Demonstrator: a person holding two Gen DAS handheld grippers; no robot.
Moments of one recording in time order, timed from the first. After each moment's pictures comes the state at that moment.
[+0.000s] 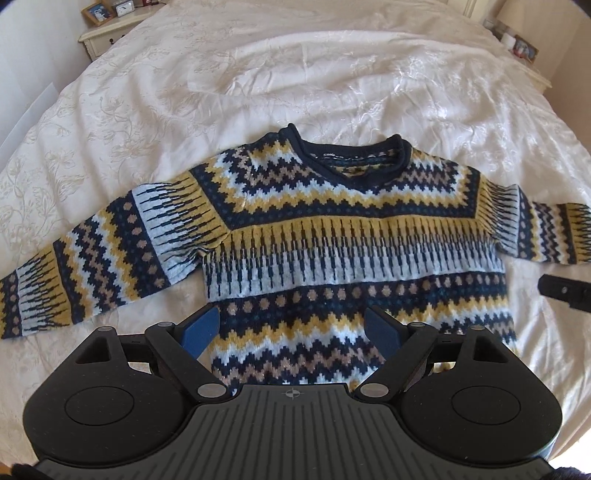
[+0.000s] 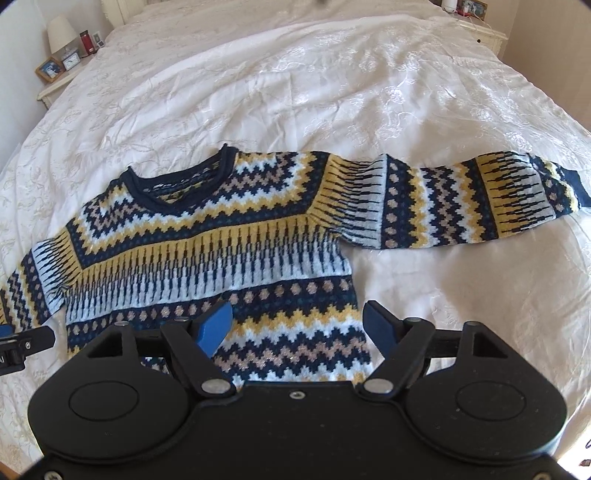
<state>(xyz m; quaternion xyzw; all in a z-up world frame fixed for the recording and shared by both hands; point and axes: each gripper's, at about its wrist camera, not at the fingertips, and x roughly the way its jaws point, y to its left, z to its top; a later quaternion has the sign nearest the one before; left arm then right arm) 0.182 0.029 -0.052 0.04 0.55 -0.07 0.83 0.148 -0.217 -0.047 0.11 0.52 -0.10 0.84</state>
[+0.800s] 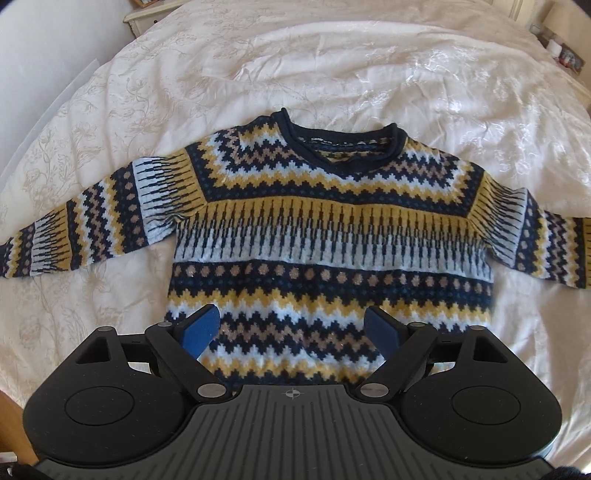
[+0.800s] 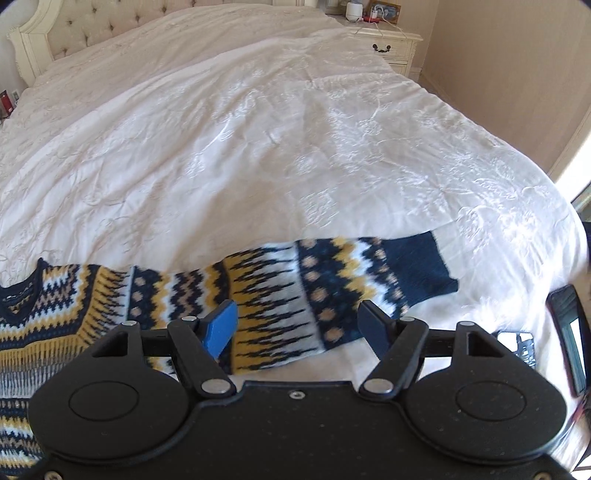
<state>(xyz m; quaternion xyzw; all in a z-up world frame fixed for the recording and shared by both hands) 0.156 -0.061 -0.044 0.02 0.57 0.03 0.82 0.172 -0.515 -0.041 0.11 0.49 -0.19 0.84</state>
